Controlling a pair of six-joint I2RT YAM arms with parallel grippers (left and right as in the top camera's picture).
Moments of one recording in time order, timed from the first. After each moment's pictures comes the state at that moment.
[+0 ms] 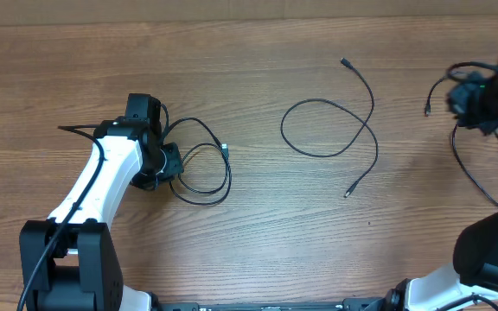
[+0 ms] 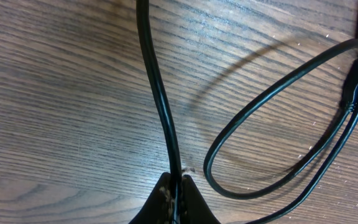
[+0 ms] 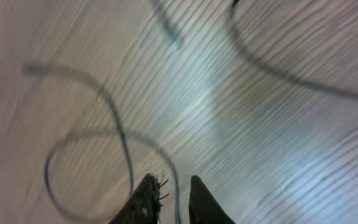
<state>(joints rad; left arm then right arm) -0.06 1.65 1.10 -0.91 0.07 -0.36 -0.31 1.77 1.73 -1.26 -0.07 0.52</state>
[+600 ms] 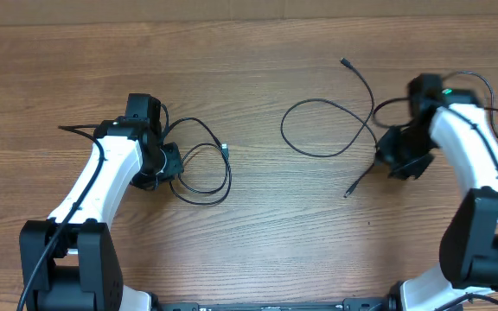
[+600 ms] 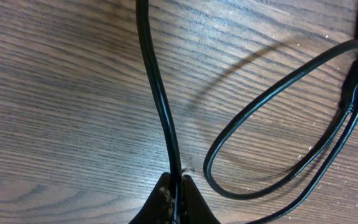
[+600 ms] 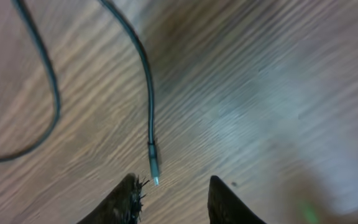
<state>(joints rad) -0.06 1.65 1.10 -0.91 0.07 -0.36 -0.06 1.77 1.28 -1.16 -0.11 0.67</state>
